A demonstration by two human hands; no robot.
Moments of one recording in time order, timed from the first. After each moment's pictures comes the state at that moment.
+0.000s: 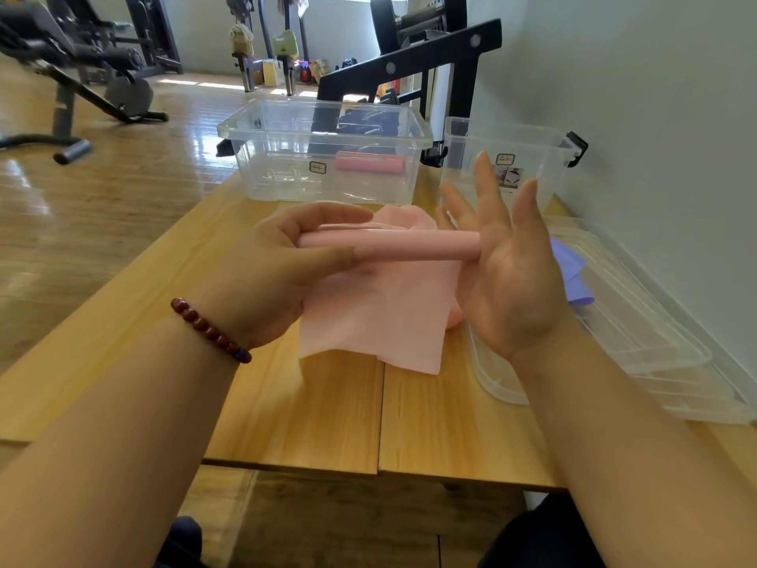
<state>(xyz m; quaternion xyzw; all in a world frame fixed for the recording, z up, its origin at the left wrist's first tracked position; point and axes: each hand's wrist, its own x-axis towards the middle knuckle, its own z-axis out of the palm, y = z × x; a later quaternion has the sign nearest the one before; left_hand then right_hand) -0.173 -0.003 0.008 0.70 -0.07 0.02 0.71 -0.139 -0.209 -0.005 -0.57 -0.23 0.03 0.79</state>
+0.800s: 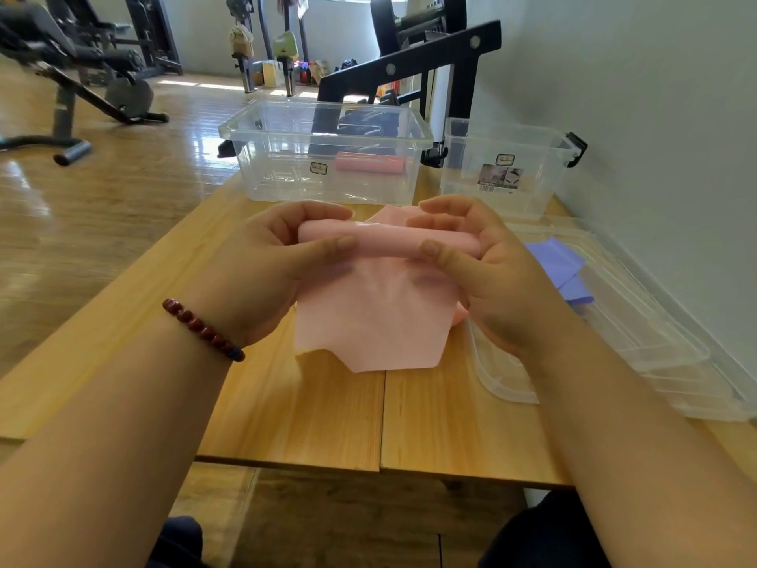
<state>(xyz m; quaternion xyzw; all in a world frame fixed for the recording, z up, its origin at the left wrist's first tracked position) -0.170 0.000 0.004 0.70 -0.05 0.07 0.71 -0.139 -0.214 -0.006 -0.71 -0.24 0.00 0.66</state>
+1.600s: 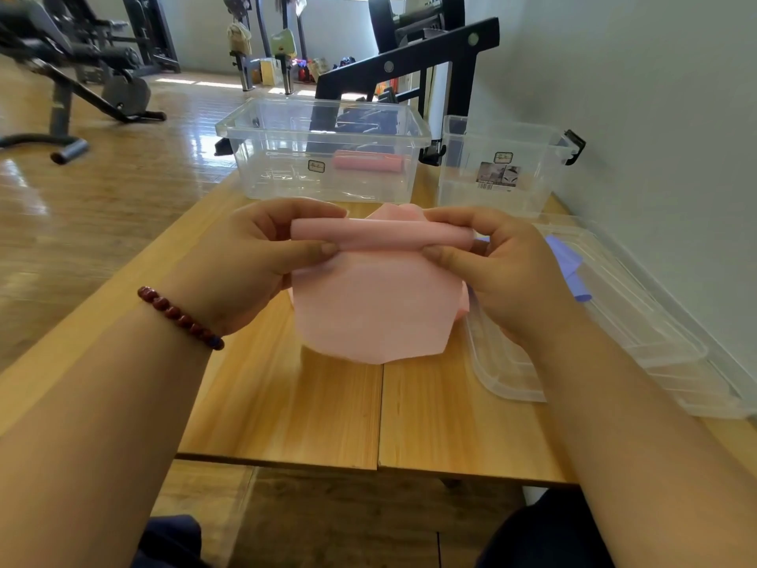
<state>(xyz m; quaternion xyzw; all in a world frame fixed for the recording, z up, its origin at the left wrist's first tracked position) -0.171 0.013 0.011 0.72 -0.08 0.04 0.69 -0.134 -0.223 -0.005 -0.77 -0.21 -0.09 0.59</state>
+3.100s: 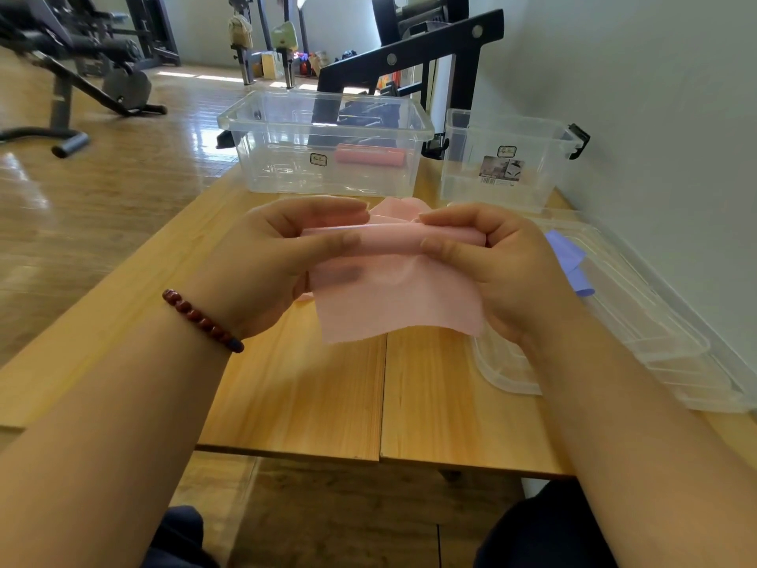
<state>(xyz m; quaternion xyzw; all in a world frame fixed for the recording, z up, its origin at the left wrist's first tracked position) -0.175 0.002 0.003 0.72 -0.09 0.05 0.69 -0.141 -0.214 -0.004 -0.71 -0.18 -0.04 0.68</state>
